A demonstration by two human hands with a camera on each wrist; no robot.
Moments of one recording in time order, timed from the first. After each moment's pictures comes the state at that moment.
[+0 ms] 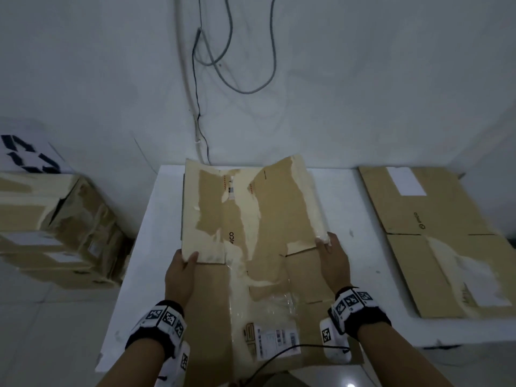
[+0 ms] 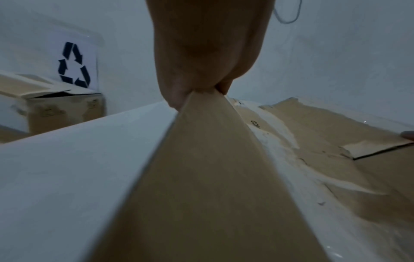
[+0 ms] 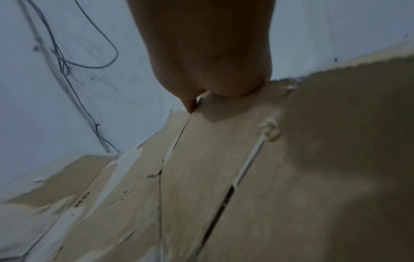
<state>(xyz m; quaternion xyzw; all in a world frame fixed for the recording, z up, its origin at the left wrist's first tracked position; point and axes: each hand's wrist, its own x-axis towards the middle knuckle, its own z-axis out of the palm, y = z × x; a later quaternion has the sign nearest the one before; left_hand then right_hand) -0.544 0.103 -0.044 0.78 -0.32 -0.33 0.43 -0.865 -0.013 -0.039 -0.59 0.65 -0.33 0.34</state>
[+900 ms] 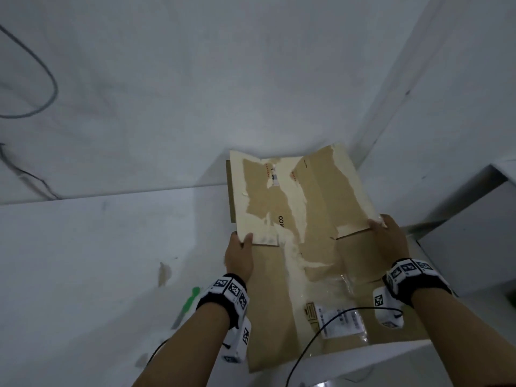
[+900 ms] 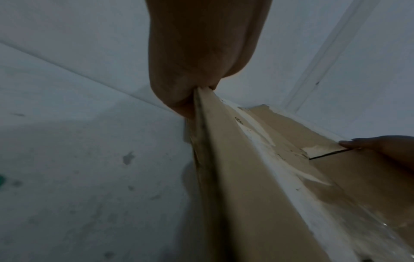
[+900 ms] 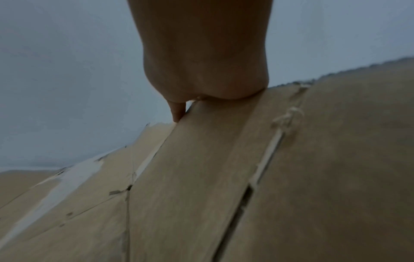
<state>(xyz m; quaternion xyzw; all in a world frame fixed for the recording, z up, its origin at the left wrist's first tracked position) -0.993 -0.148 -0.010 0.67 -0.38 -0.43 0.47 -1.335 -0.214 0.034 -0.50 0.78 -0.28 0.25</state>
